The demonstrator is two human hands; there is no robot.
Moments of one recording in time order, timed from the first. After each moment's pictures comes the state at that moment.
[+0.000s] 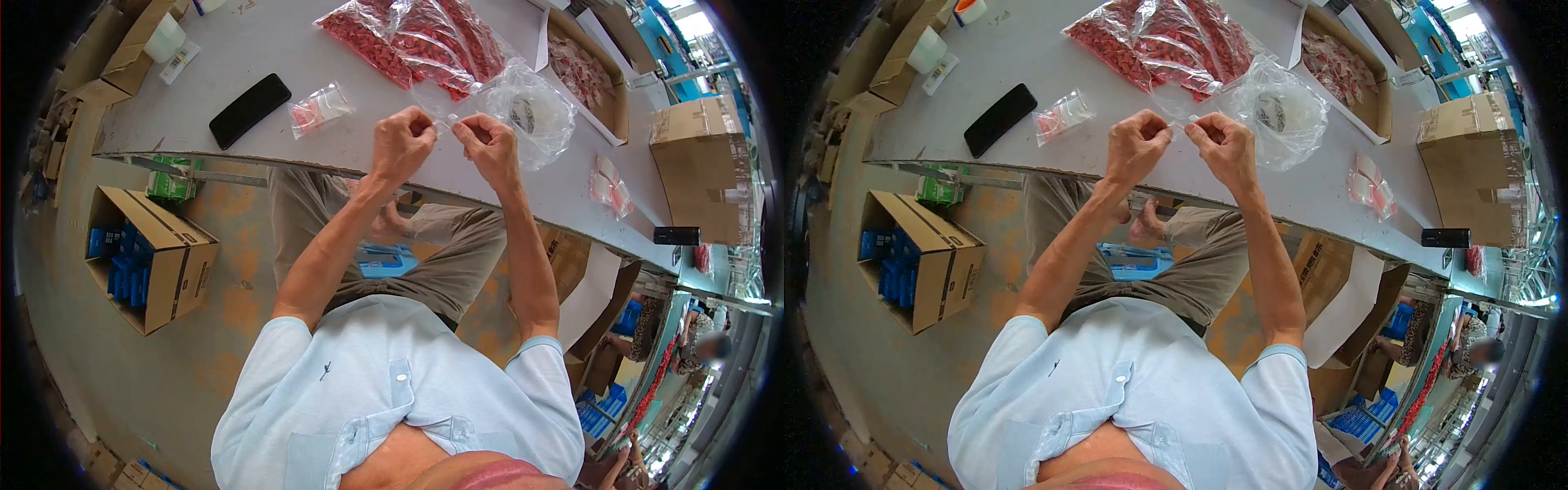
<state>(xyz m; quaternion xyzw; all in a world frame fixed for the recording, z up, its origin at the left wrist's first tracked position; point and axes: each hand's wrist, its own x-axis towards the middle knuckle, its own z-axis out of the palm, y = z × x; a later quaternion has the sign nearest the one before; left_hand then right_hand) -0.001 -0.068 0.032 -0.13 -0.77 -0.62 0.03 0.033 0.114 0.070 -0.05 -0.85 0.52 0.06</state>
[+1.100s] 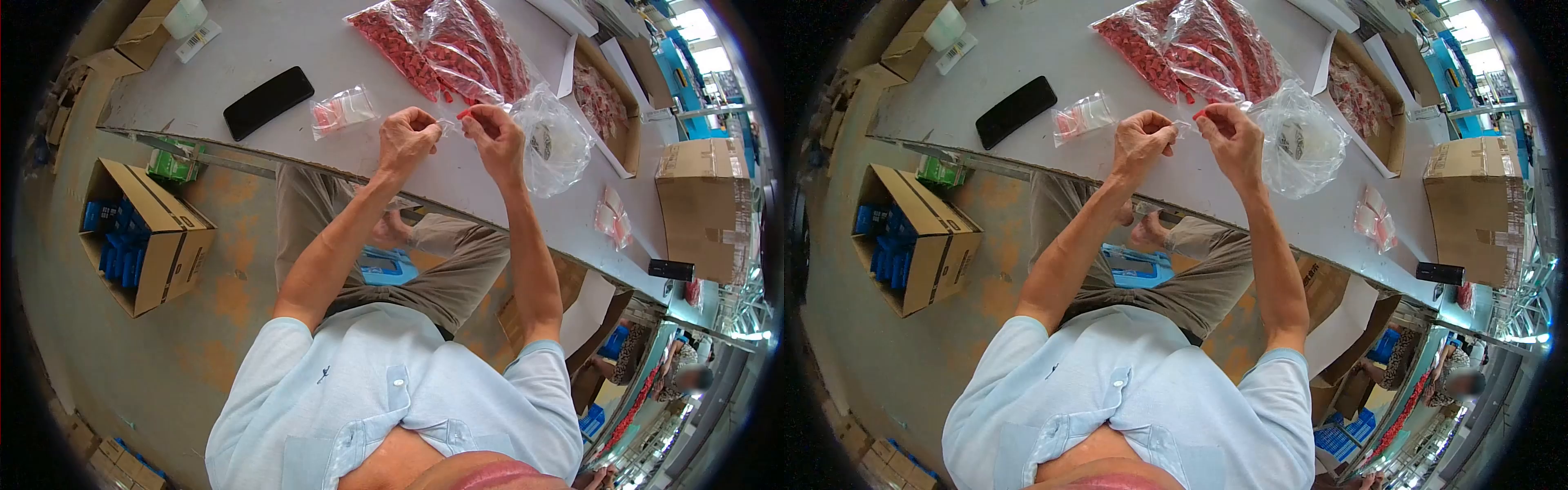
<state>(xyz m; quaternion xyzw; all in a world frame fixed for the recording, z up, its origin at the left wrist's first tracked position) -0.033 -0.085 0.017 0.02 -0.67 -0.74 -0.06 -0.023 0.097 0.049 0.02 -0.82 0.55 0.12</state>
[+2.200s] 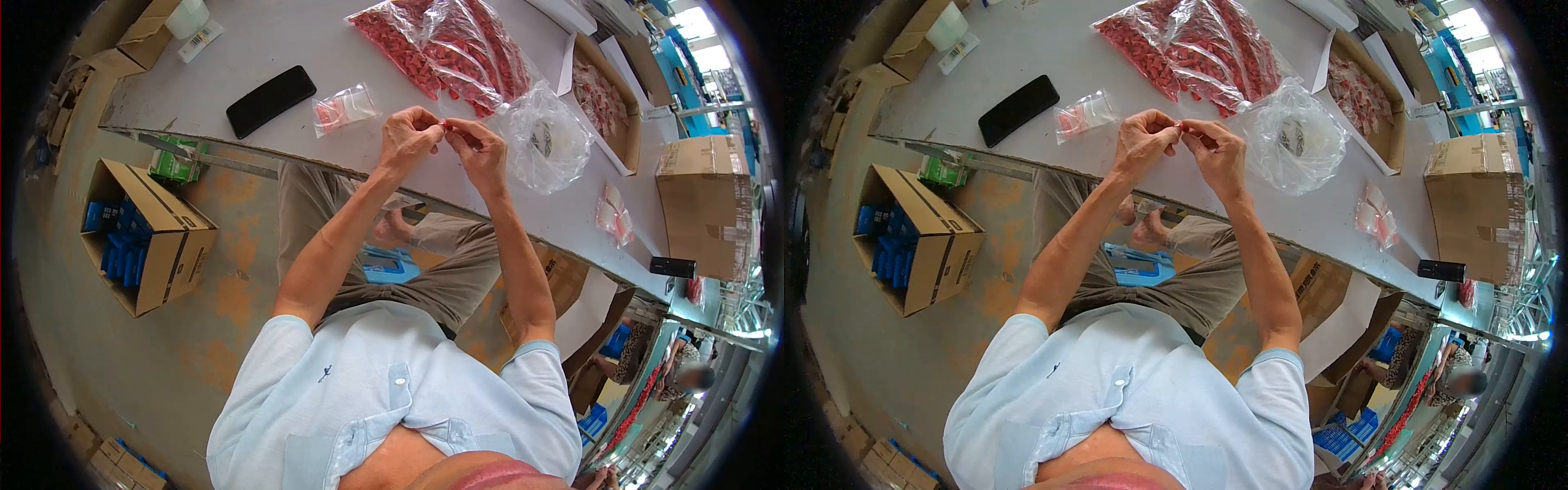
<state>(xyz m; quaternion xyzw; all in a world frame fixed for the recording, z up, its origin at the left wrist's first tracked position) -0.032 -0.090 0.012 -0.03 -0.65 -0.75 -0.08 0.000 0.077 0.029 0.08 -0.84 0.51 0.15</state>
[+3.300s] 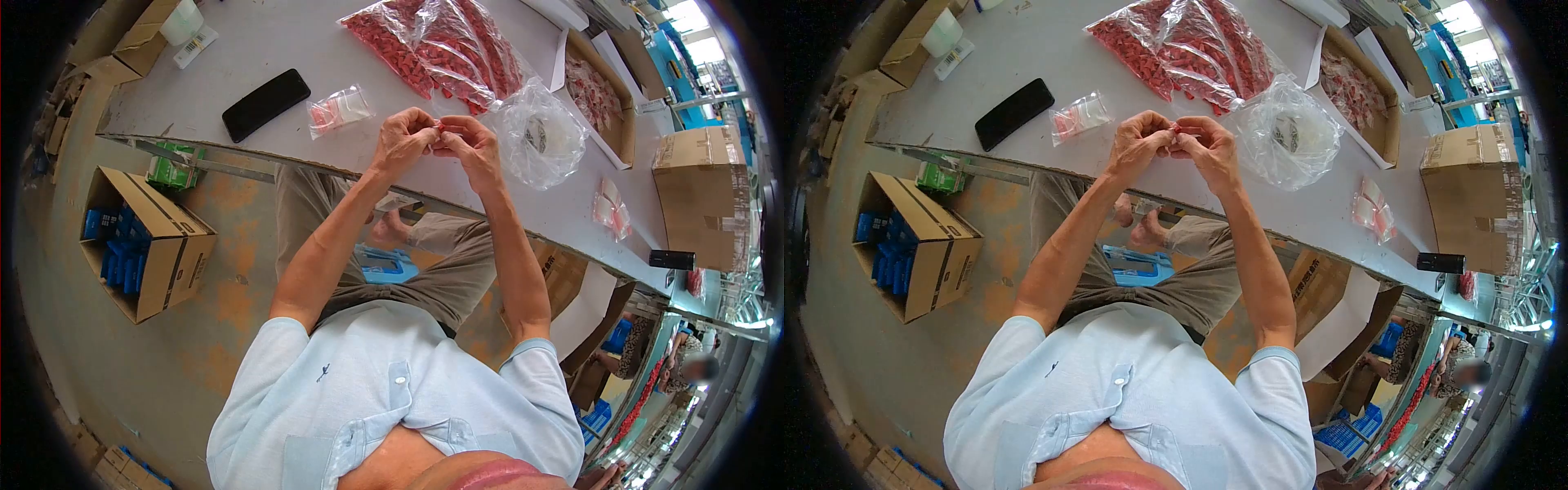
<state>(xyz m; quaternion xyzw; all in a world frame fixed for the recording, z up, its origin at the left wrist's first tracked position) -0.029 -0.095 0.008 -0.09 -0.61 -0.78 -0.11 0.004 0.075 0.038 0.00 -0.67 0.75 -0.04</state>
